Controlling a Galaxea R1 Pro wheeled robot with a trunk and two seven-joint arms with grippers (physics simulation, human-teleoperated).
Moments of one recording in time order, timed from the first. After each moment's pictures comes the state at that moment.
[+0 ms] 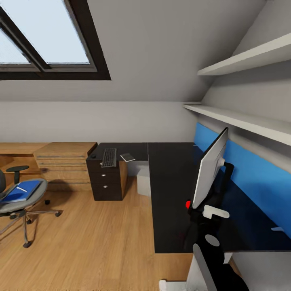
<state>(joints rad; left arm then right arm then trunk) 0.02 0.03 -0.31 -0.10 0.50 -0.63 0.32 -0.21 0.08 0.13 -1.52 -0.15 0.34 -0.58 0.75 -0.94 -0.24</state>
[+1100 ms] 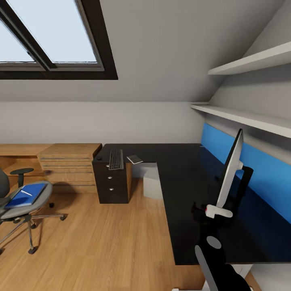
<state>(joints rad) 0.02 0.03 -0.31 -0.10 0.50 -0.63 0.32 -0.21 0.05 0.14 -1.49 -0.10 0.26 -0.58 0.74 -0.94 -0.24</state>
